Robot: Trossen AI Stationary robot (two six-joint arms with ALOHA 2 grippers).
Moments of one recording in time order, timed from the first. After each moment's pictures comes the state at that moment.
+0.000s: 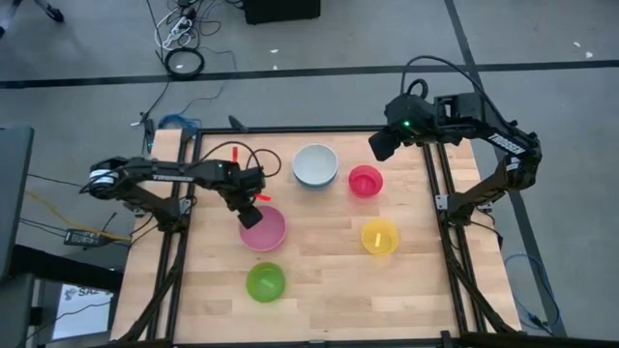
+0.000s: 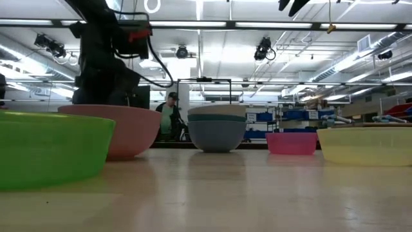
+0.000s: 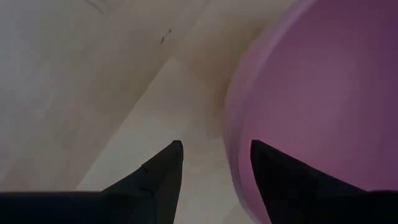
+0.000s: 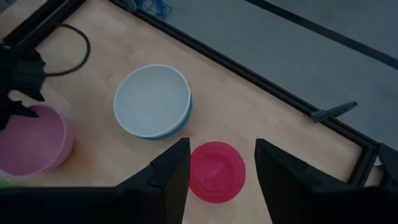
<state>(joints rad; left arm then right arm) 0.22 1.37 0.81 -0.85 0.17 -0.48 -0.17 1.43 1.94 -1.50 0.43 0.68</state>
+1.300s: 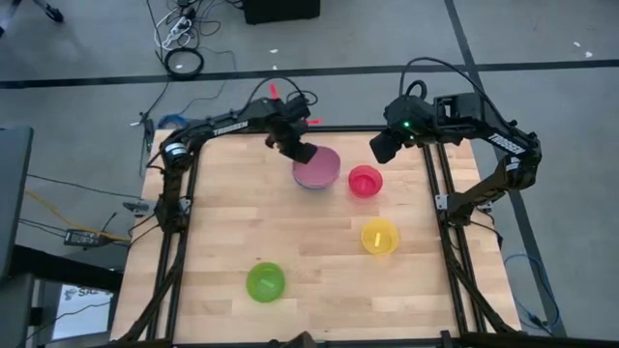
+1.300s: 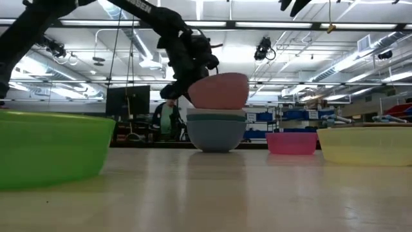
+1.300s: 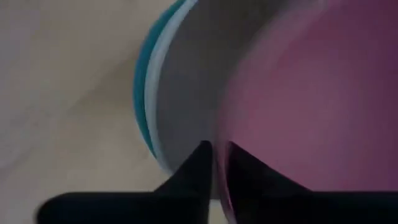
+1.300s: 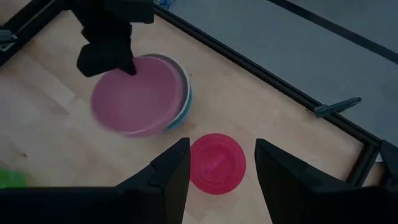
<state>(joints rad) 0.55 1.99 1.76 -1.02 0.34 -0.40 -0.17 1.43 1.94 -1.52 0.40 0.66</state>
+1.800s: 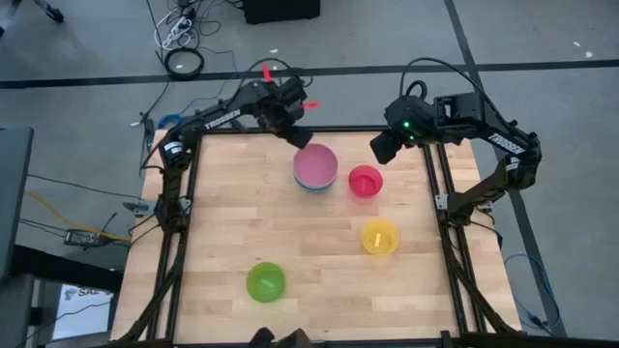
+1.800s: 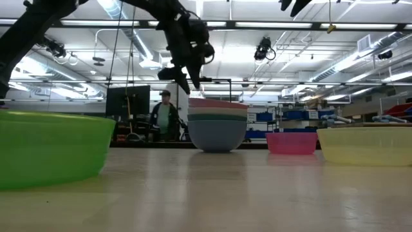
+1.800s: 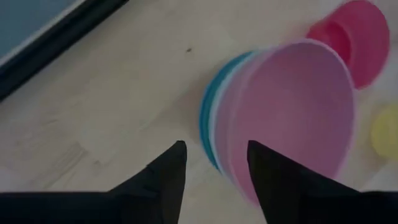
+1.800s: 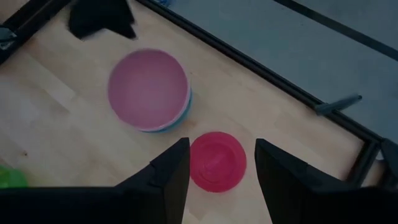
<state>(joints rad) 0.58 1.99 1.98 -1.22 0.14 -0.35 -0.17 1.43 1.94 -1.53 0.40 0.67</state>
